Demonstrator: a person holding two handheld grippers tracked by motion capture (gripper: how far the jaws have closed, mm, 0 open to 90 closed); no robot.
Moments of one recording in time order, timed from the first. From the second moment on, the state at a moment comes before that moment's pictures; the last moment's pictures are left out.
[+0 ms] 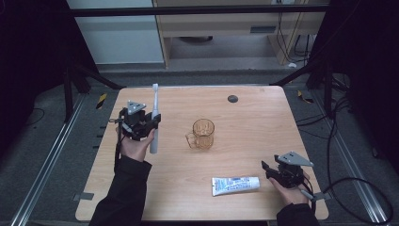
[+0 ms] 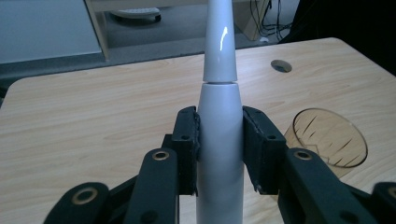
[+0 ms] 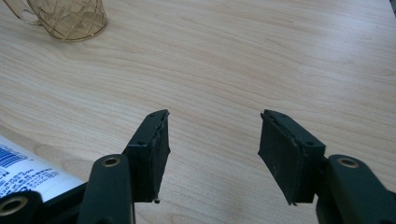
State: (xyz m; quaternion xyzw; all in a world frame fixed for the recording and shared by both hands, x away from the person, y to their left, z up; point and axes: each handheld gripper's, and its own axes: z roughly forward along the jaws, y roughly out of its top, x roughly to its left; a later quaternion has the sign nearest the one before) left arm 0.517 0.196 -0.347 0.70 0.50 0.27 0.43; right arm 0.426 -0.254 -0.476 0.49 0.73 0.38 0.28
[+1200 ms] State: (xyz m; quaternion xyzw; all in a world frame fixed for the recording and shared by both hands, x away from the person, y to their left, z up) left arm 0.538 0.133 -0.328 0.63 0.47 0.33 0.53; right arm 0.426 -0.258 -0.477 0.49 0.73 0.38 0.29
